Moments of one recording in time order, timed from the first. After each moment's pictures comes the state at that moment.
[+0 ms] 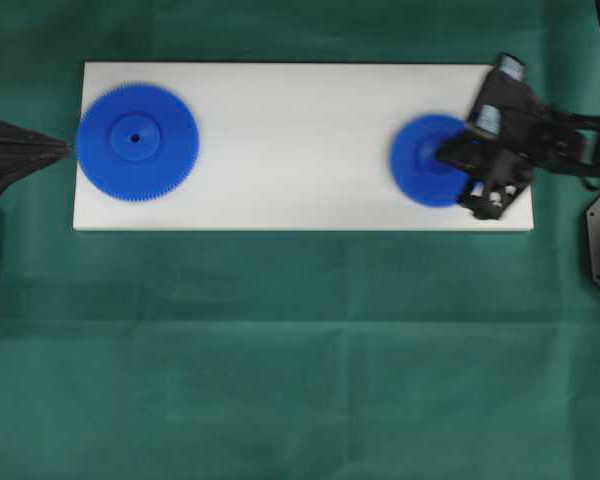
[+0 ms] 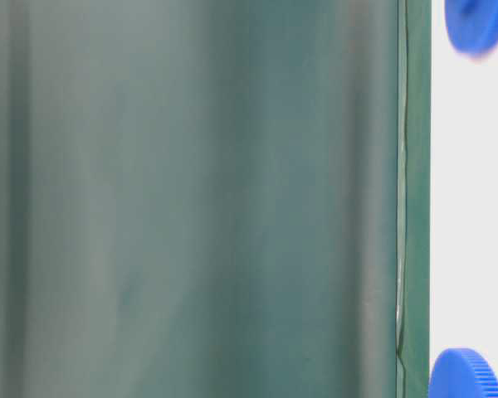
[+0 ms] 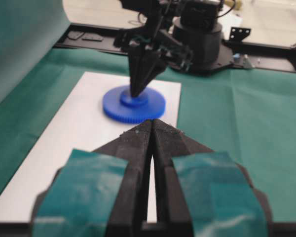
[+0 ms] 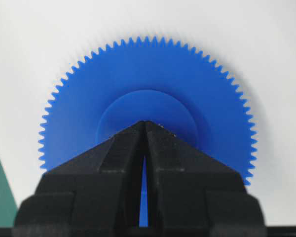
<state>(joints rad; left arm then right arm) 0.12 -1.12 1.31 -0.02 -0.27 -0.03 -0.34 -0.21 1.07 -0.01 0.02 0.25</state>
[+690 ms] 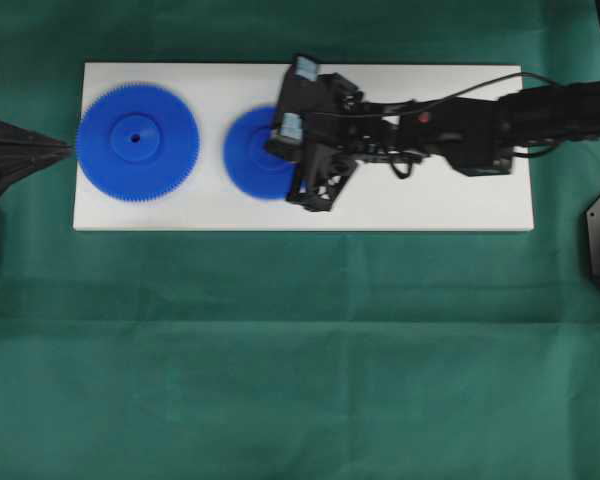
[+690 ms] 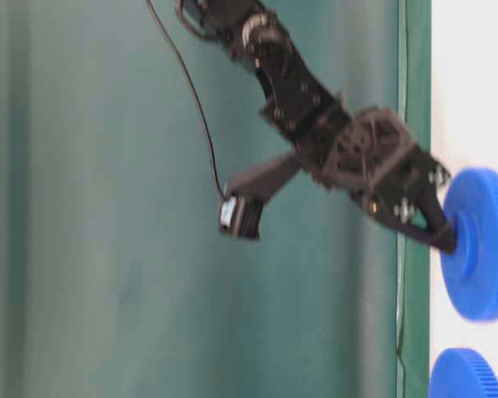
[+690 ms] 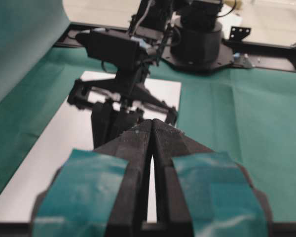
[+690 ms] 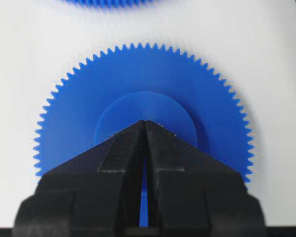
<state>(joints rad) 0.12 -1.13 1.31 -0.02 -0.27 -0.03 -0.22 0.30 0.43 -0.11 0.04 0.24</state>
